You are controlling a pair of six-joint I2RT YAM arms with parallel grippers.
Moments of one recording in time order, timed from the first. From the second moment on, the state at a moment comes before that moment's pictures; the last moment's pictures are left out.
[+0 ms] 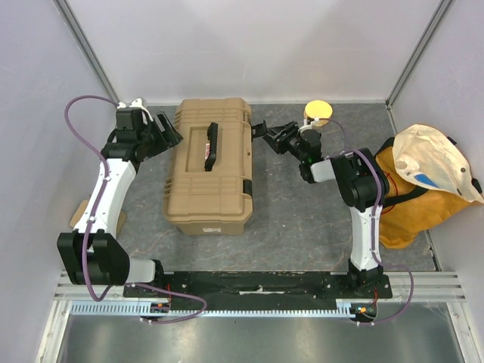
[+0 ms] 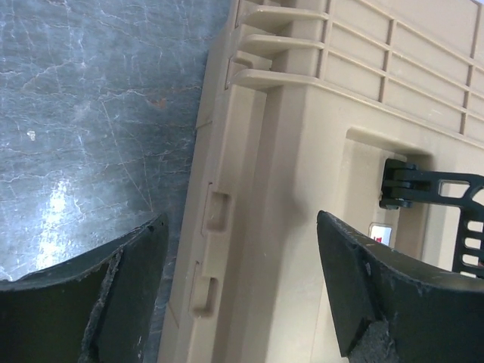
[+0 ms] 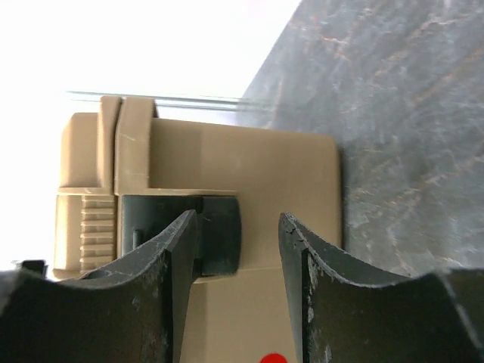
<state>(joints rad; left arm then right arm) -0.01 1.34 1.24 -0.53 0.13 -0.45 0.32 2.14 1.11 0.91 -0.30 1.31</state>
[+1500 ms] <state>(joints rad) -0.01 1.36 1.23 -0.50 0.17 -0.46 0.38 2.13 1.13 0.92 -0.28 1.15</state>
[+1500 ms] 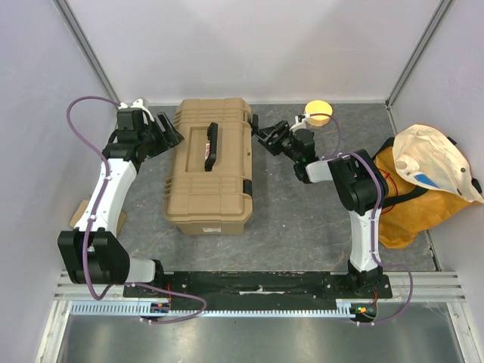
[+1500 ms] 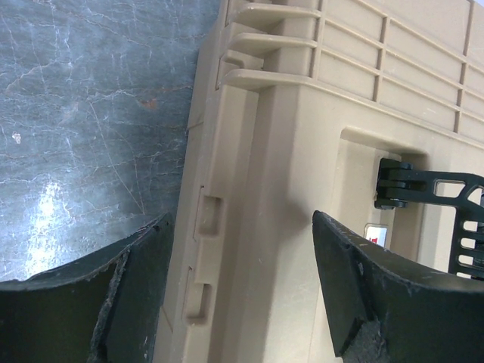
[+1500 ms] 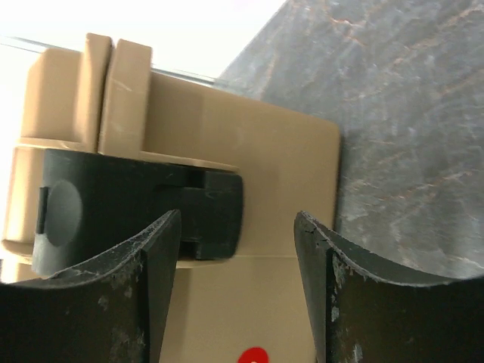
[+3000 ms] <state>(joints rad) -0.01 1.36 1.22 -0.50 0.17 -0.46 0.43 2.38 1.17 1.30 -0.24 1.94</state>
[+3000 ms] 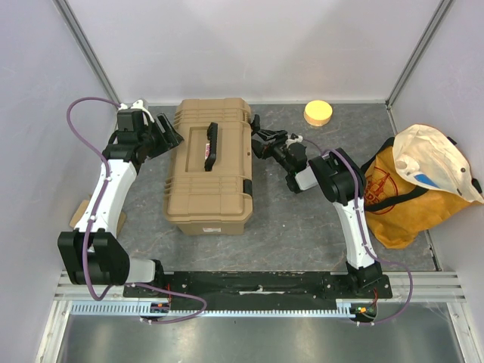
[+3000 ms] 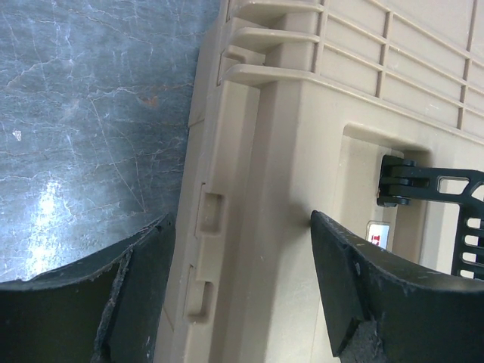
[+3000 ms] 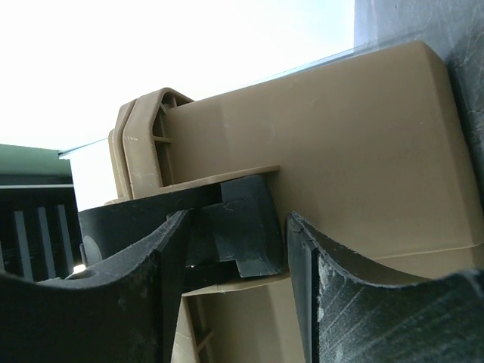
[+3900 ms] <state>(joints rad) -0.01 1.35 1.22 -0.50 0.16 -0.46 0.40 2.15 1.07 1.15 -0.22 1.69</state>
